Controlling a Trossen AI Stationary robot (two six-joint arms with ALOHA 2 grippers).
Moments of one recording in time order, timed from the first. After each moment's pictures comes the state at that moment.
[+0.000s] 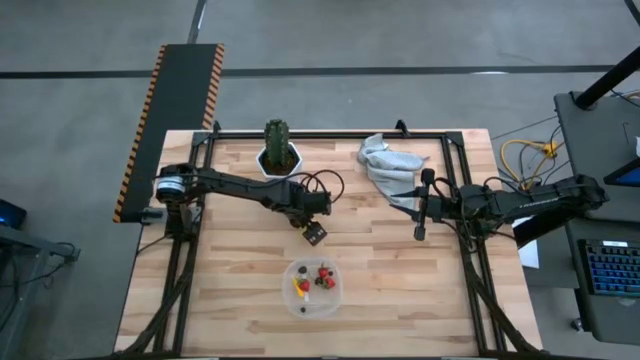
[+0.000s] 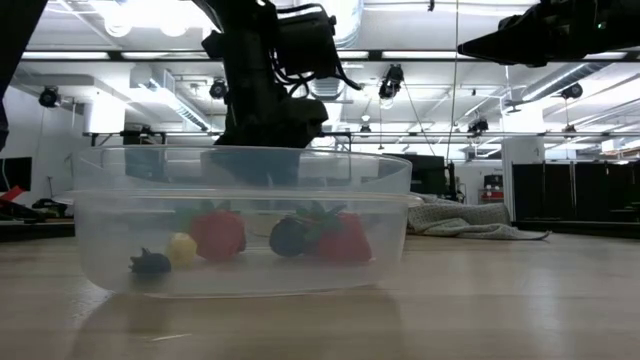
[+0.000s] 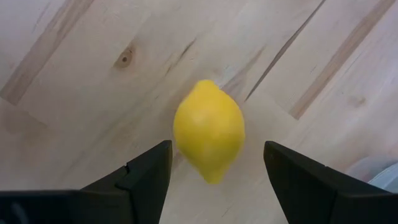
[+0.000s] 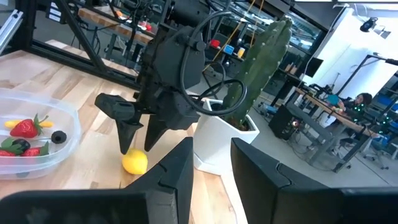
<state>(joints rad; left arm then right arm) 0.04 1.85 1.32 -0.74 0.00 -0.65 0.13 0.59 0.30 0.24 0.29 -0.41</state>
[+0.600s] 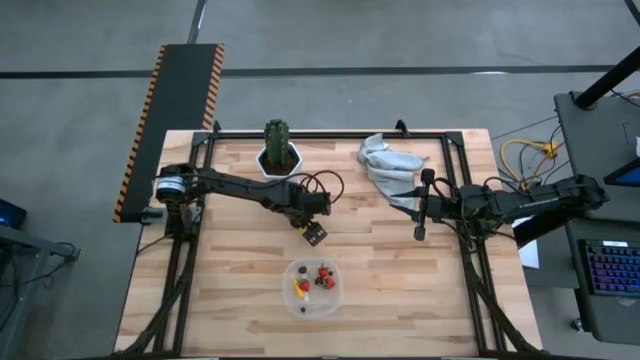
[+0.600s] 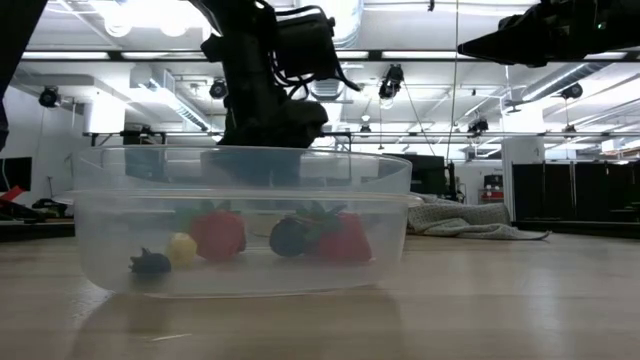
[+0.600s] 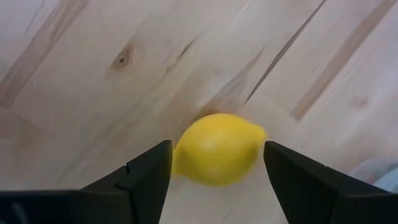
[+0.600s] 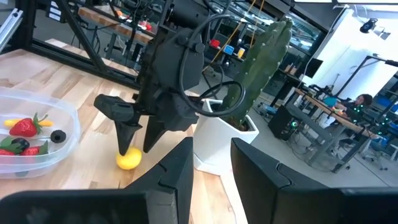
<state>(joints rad) 0.04 1.85 1.30 -0.71 0.00 -0.65 0.13 0.59 0.30 0.24 0.29 -0.42</state>
